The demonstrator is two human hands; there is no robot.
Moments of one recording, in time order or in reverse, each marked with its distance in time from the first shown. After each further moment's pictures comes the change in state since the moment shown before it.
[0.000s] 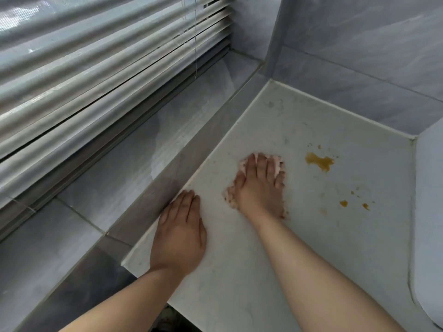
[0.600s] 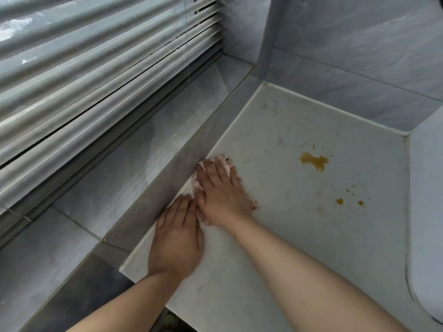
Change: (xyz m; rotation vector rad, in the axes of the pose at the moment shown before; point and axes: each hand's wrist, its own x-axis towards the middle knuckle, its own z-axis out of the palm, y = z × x) left_hand 0.001 0.000 0.001 -0.001 0.006 0.027; right_hand -0.013 -0.040 0.007 0.062 -0.086 -0.429
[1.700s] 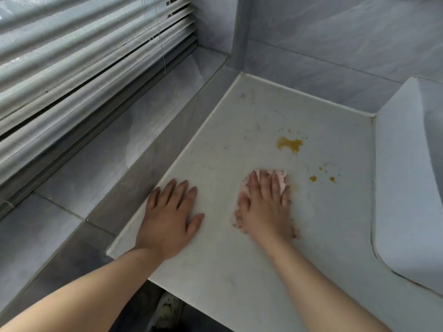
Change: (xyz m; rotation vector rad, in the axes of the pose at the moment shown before) left_hand 0.004 -0.002 -0.003 0.146 -0.220 0.207; right_hand -0.099 0.070 0.003 -0.171 0.293 0.395
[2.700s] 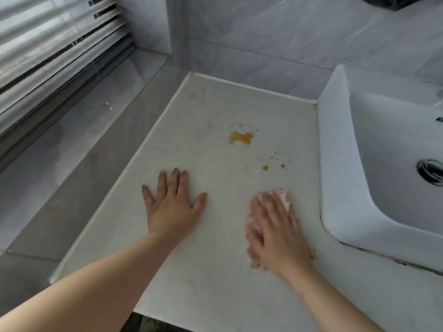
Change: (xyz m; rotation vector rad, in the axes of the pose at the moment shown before) left_hand 0.056 0.089 -0.001 -0.142 -0.098 -0.170; right_hand -0.069 0.105 -0.014 -0.045 -0.052 -0.061
